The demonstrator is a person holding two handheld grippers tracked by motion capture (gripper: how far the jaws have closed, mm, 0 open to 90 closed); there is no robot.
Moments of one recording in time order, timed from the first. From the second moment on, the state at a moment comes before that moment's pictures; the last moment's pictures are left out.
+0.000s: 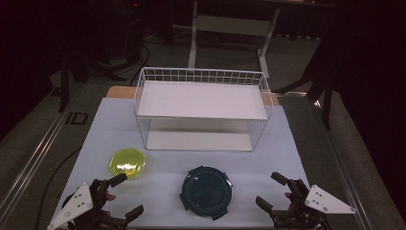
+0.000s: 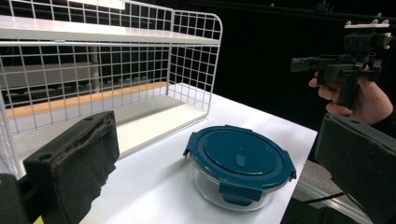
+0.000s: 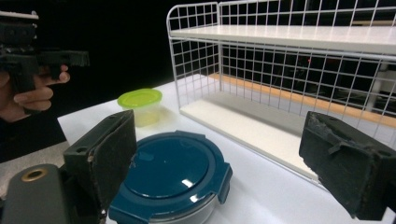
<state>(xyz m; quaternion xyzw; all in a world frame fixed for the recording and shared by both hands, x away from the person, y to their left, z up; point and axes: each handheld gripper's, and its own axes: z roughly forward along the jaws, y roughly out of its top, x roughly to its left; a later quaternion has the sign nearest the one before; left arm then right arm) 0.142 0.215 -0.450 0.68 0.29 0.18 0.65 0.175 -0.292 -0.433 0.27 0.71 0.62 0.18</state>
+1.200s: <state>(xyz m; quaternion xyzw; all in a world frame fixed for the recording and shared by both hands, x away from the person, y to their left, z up) 0.148 0.151 -0.451 0.76 0.25 0.11 0.59 0.174 -0.290 -0.405 0.28 0.69 0.64 0.18</state>
